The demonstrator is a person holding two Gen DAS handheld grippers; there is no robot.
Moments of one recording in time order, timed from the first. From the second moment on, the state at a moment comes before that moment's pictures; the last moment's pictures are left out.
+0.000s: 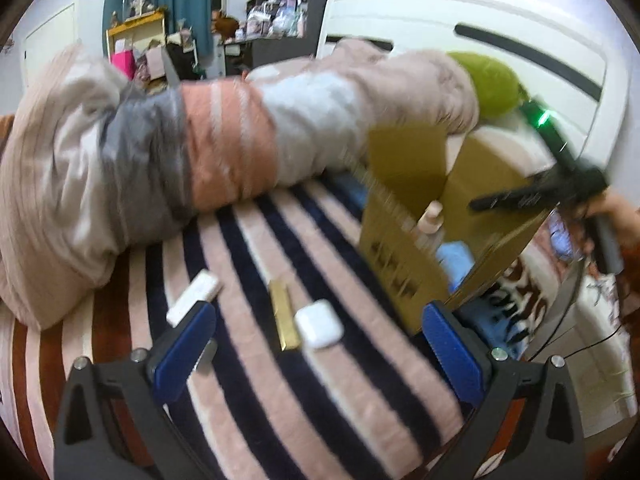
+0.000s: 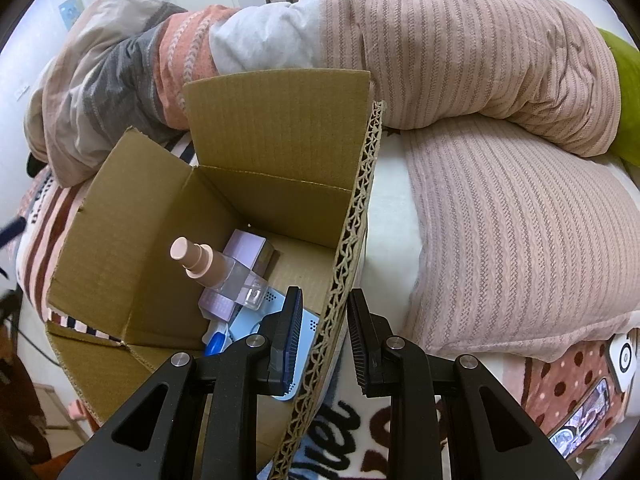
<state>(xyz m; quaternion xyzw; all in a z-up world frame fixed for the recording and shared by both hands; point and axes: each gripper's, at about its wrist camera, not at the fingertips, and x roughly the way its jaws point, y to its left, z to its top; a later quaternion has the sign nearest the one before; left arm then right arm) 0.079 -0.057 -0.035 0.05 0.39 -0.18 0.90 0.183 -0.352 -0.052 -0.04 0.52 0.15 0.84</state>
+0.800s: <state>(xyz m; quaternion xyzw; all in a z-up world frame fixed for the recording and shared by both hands) 0.134 -0.086 -0.166 0.01 0.47 -0.14 0.87 0.180 -0.362 -0.051 -0.02 0.52 0.16 0.84</state>
